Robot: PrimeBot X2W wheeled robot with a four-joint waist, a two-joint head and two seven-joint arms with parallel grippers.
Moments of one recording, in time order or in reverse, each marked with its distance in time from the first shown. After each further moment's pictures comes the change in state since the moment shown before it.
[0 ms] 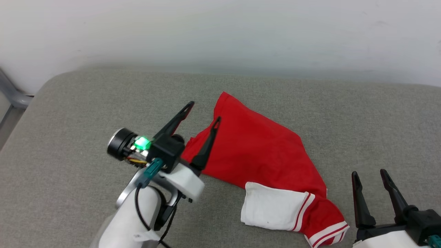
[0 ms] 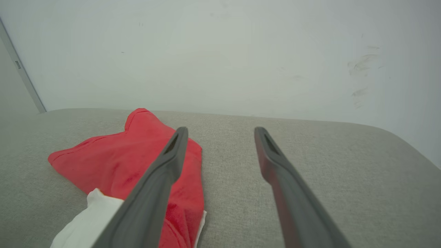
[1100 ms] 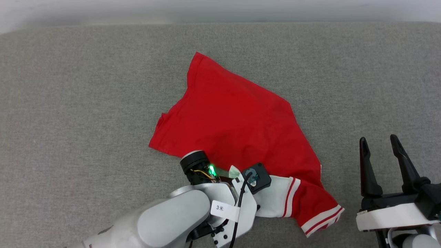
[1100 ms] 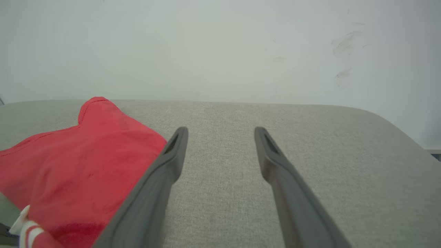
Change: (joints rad) left arm -0.429 0.166 -0.876 0.114 -0.561 -0.006 0.711; right arm -0.127 0.000 -0.016 -0.036 -0.009 0.000 0.000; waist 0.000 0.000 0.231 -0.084
